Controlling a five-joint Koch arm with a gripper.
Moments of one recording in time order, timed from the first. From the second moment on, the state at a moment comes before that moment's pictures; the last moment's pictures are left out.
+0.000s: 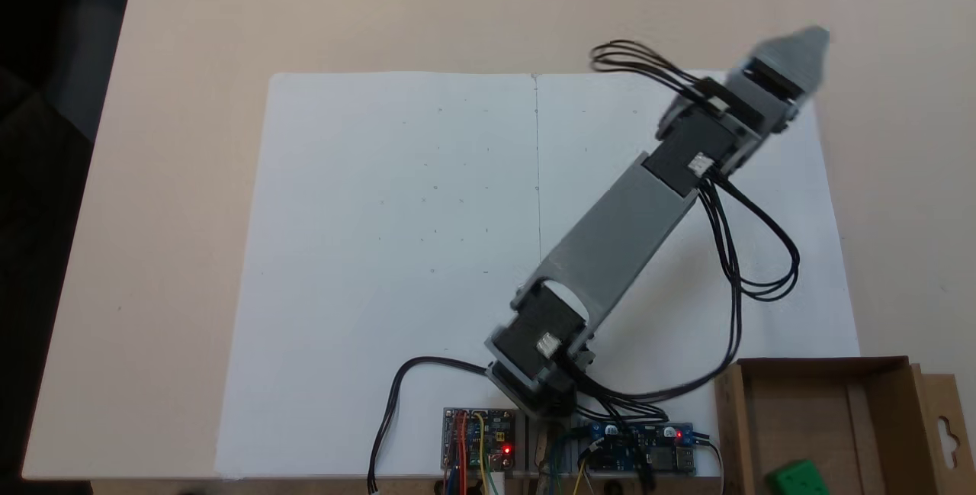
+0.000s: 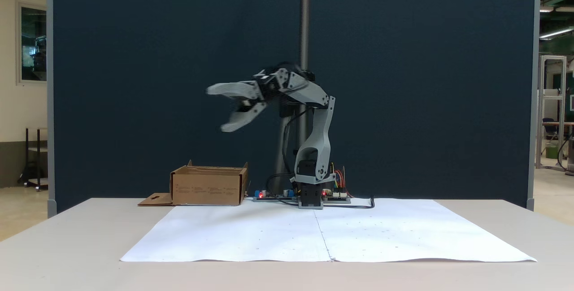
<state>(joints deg) 38.7 105.1 86.2 22.1 -1.8</state>
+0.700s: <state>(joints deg) -6.4 128.7 140.9 0.6 -1.8</state>
